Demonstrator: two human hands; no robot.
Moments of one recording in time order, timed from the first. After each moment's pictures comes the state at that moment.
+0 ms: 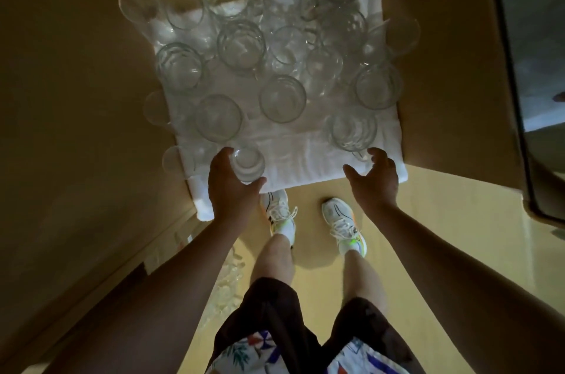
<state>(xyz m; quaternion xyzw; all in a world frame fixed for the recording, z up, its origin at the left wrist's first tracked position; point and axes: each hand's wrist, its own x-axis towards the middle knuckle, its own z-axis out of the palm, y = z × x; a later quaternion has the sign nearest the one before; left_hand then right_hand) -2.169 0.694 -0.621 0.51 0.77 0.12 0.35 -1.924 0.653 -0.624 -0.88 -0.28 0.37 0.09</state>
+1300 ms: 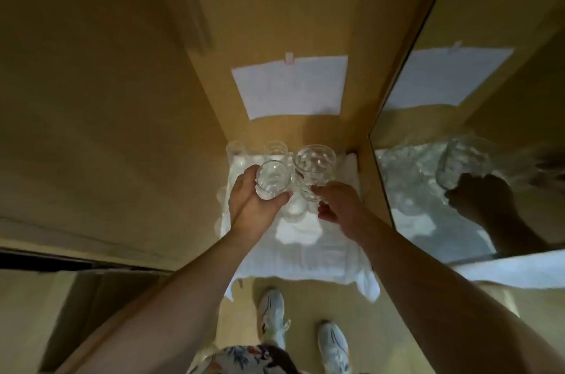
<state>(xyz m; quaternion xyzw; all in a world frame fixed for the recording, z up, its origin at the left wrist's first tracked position) -2.120 0.715 -0.358 0.53 0.71 0.35 0.31 -1.936 0.736 -0.352 -0.69 -0.27 0.61 0.27</state>
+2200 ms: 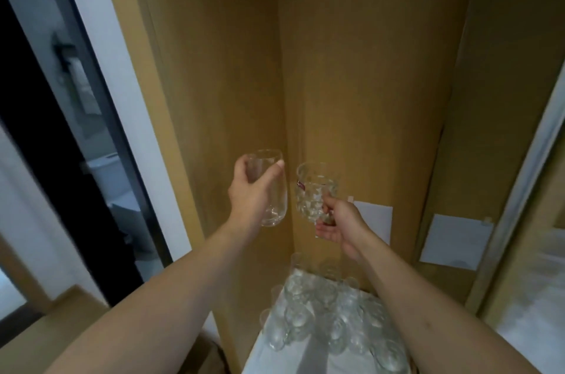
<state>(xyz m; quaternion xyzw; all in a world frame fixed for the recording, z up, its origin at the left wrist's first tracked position) -2.130 0.623 -0.075 0.37 0.59 0.69 0.20 -1.963 0.692 -0.116 -0.46 -0.46 0.67 0.36</state>
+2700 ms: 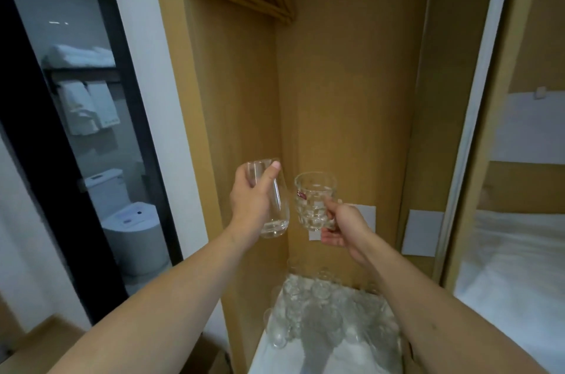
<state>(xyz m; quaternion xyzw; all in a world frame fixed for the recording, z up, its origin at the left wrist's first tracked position) -2.134 0.521 -0.053 0.39 0.55 0.70 0.24 -1.952 0.576 -0.092 -0.48 -0.50 0.60 0.40</state>
